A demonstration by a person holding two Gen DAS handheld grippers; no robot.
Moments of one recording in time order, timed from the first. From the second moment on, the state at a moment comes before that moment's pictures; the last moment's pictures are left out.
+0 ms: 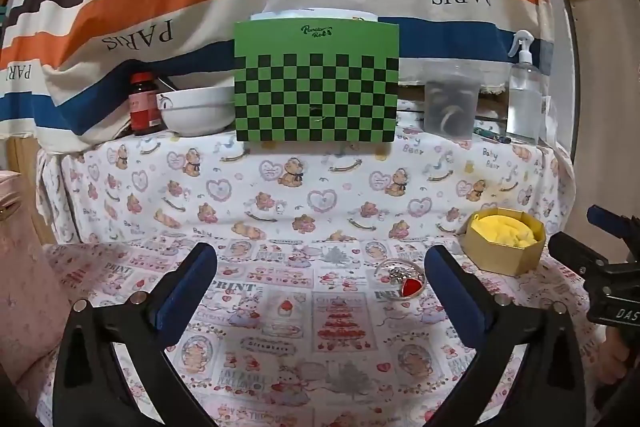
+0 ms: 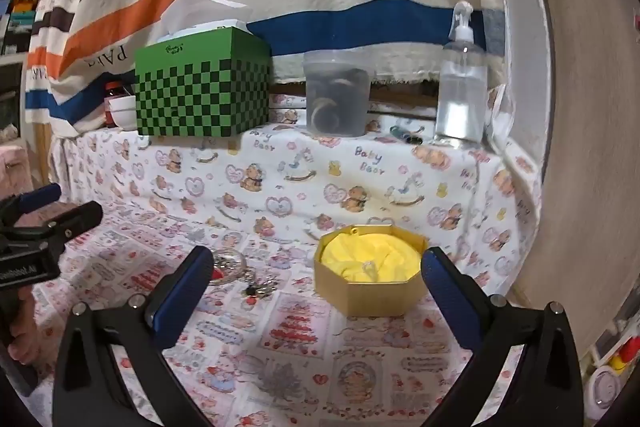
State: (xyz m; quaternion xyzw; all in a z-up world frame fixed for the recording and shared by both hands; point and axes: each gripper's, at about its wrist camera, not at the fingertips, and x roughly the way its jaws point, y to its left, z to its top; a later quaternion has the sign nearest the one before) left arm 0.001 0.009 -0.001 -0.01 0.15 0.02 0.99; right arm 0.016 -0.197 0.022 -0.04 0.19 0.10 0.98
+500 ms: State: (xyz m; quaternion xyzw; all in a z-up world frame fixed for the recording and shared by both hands) left arm 0.004 0.008 0.001 -0.01 0.16 0.02 0.99; right arm 0.019 -0.193 0.023 -0.04 0.19 0.10 0.97
